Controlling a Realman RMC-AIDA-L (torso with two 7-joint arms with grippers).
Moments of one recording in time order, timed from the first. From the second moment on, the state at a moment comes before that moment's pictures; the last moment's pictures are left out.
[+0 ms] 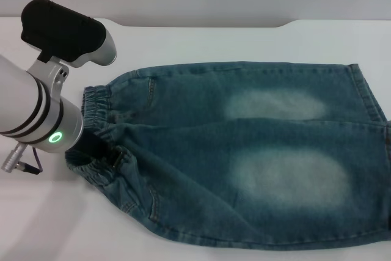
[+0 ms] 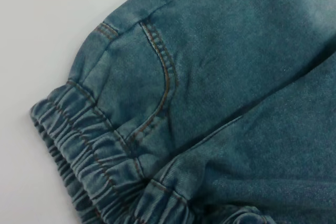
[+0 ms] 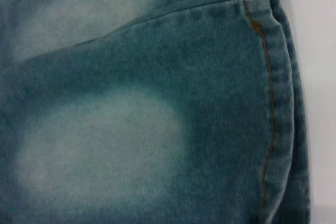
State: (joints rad) left arm -0.41 -2.06 -1.45 -1.64 2.74 -1.51 0.12; right arm -0.06 2.07 1.99 1.58 -2.32 1.54 -0.30
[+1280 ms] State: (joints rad) left arm -0.35 -2.06 -1.57 -1.68 2.74 -1.34 0.17; right arm 0.04 2.07 2.21 1.80 -2.26 1.51 -0.40
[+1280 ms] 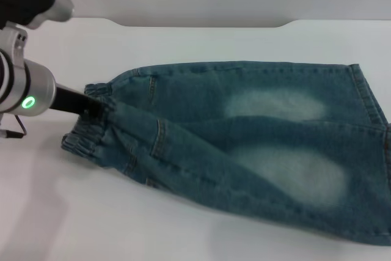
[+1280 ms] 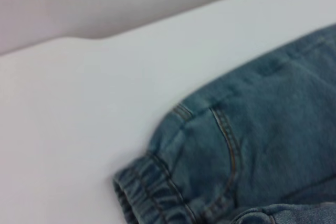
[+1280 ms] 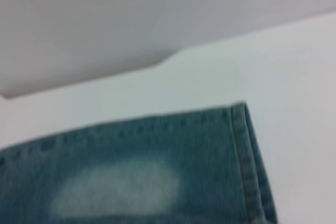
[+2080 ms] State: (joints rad) left arm -0.37 -2.06 -1.60 -1.66 2.73 -1.32 0.21; right arm 0.05 2.08 2.17 1.69 -2.32 1.68 -0.26
